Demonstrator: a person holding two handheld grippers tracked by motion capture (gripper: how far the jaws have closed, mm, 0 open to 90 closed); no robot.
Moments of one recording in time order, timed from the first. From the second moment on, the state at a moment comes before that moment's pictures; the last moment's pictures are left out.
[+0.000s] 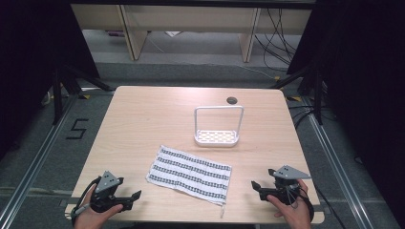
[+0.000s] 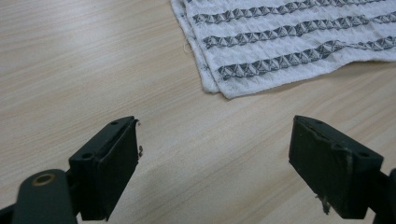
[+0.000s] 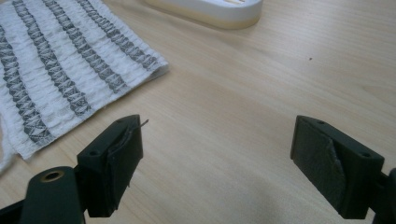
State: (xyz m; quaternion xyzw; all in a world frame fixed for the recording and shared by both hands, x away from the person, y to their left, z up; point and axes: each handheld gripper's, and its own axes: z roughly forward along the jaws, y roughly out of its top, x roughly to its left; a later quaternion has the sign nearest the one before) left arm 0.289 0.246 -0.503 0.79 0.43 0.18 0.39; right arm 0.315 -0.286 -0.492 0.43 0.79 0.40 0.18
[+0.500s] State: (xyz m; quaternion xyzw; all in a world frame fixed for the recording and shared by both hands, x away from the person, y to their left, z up) left arm 0.290 0.246 -0.503 0.80 0.43 0.18 0.39; right arm 0.315 -0.285 -0.493 0.43 0.79 0.40 0.18
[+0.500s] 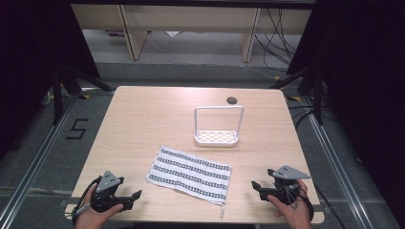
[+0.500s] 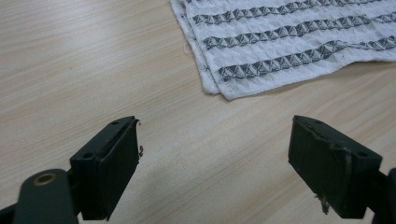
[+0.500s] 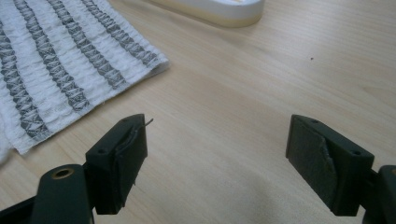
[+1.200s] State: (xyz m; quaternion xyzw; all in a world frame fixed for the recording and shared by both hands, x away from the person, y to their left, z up) left arm 0.294 0.233 -0.503 0.80 0.42 0.18 0.40; right arm 0.326 -0.245 -0.484 0.36 0.82 0.40 0.17
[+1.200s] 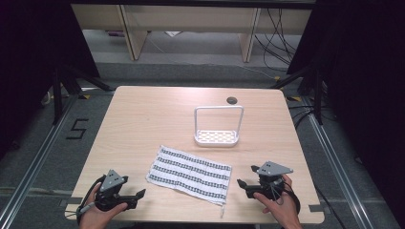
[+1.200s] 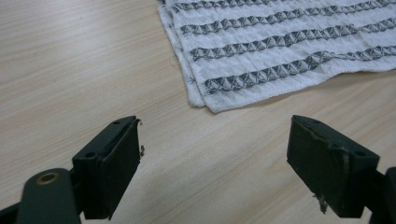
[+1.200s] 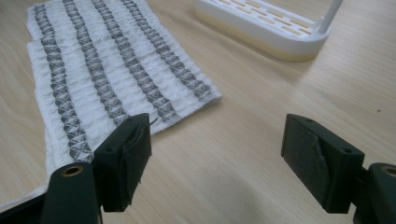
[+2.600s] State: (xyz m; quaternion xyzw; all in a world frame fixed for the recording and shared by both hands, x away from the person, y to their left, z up) left arm 0.332 0.200 -0.501 0.81 0.42 0.17 0.38; right arm 0.430 -0.075 -0.459 0.26 0.88 0.38 0.11
